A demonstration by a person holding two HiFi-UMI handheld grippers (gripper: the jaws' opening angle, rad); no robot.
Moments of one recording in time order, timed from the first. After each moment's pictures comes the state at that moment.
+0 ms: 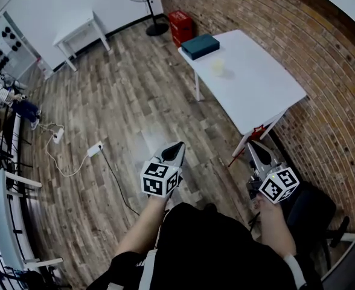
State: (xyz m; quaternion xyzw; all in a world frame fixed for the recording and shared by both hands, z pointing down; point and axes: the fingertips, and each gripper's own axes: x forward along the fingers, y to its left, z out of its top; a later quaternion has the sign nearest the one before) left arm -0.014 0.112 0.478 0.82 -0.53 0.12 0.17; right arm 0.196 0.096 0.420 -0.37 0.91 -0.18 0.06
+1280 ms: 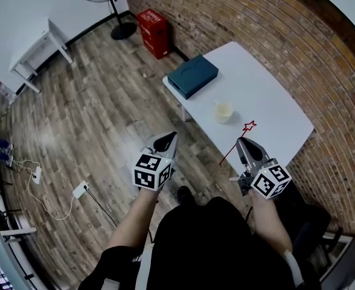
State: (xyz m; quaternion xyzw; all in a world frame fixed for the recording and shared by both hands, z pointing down) left arm -0.140 -0.304 0.490 0.87 -0.45 0.13 0.18; right arm 0.061 -0.280 0.452 -0.44 0.87 -0.21 0.02
